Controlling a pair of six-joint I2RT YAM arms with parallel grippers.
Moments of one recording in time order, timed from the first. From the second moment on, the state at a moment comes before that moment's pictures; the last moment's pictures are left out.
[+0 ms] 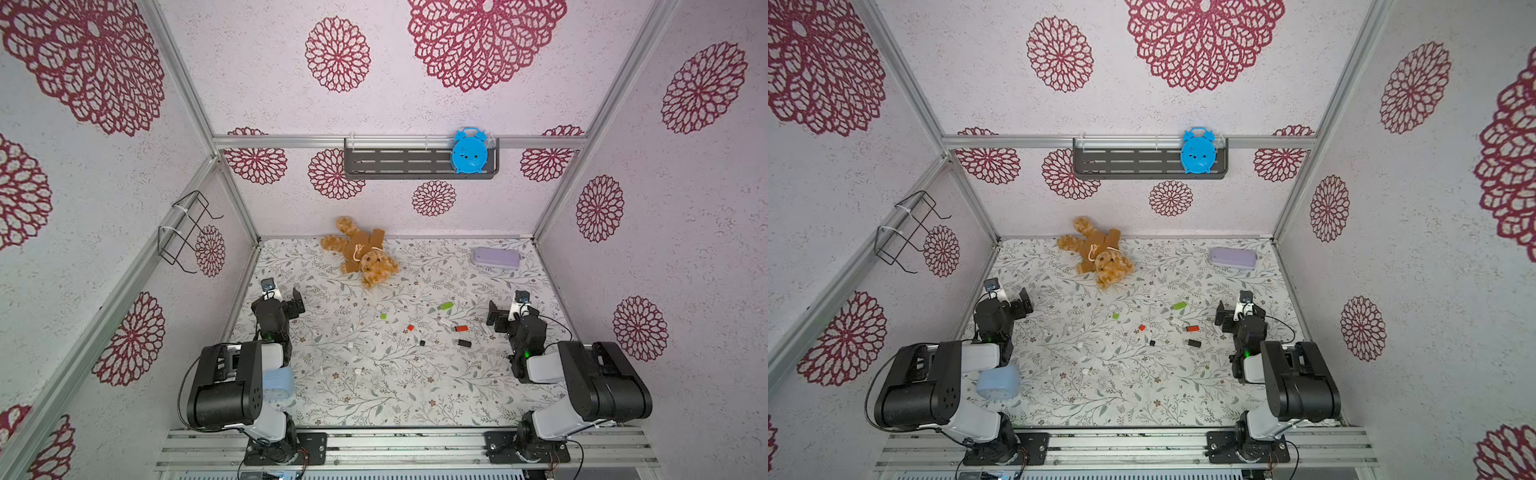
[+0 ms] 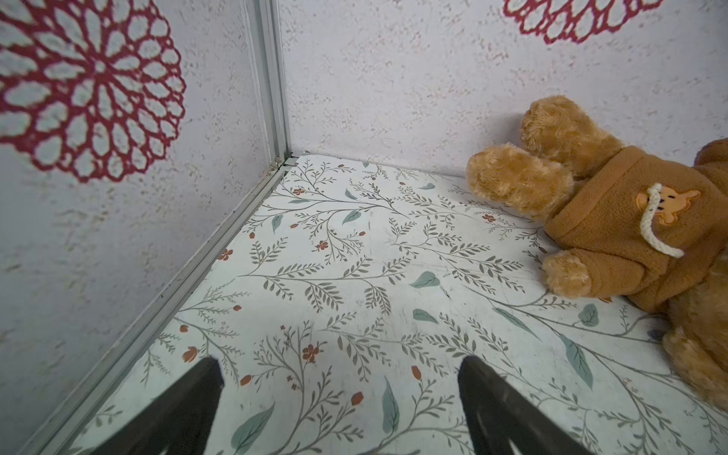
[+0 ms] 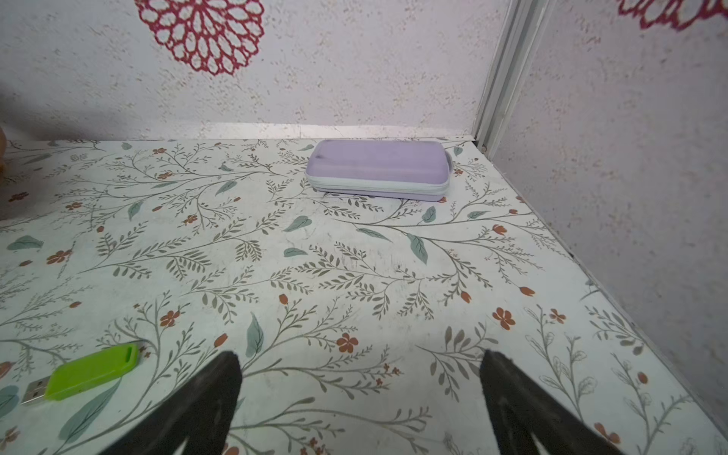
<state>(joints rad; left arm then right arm) 0.12 1.55 0.43 0.85 -0.17 -0.05 0.01 1.53 0.25 1.04 0.08 0.00</state>
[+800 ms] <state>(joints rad) 0.12 1.53 0.39 0.88 -0.16 -0.04 0.01 1.53 0.25 1.03 0.08 0.00</state>
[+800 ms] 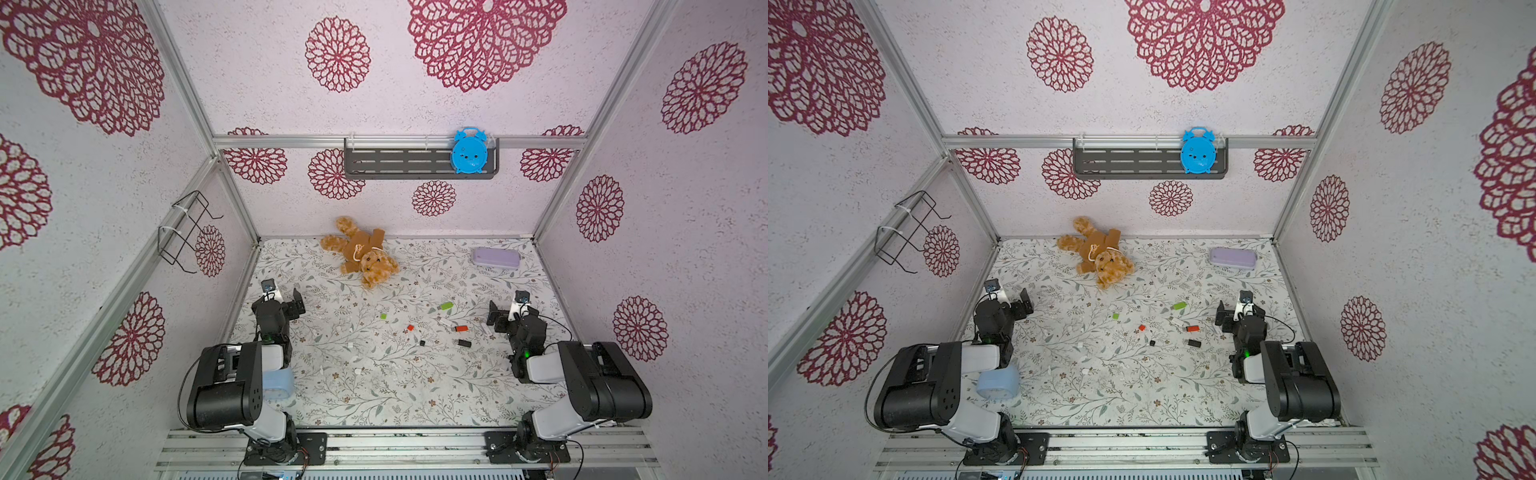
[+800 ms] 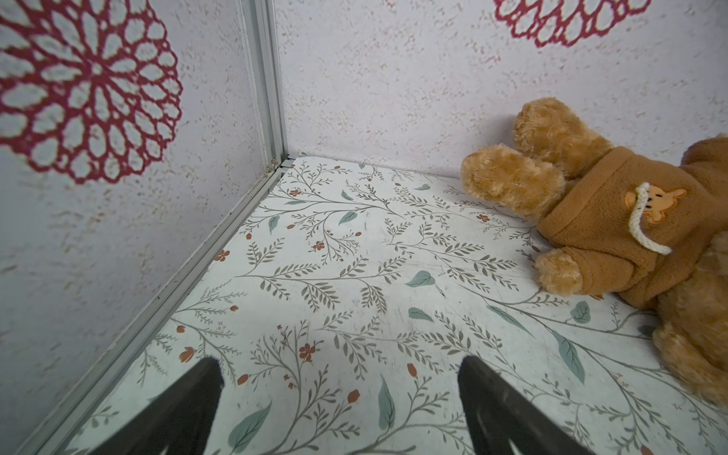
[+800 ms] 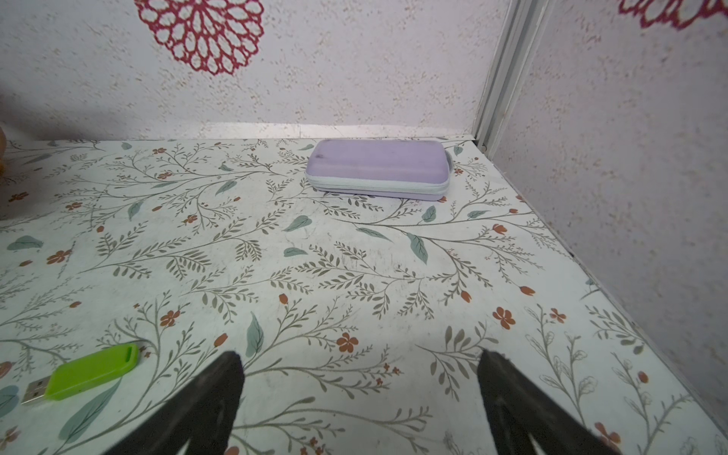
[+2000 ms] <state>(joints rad) 0.05 1.11 0.64 0.08 0.28 -0.54 0.17 1.20 0.77 -0.20 -0.38 0.06</state>
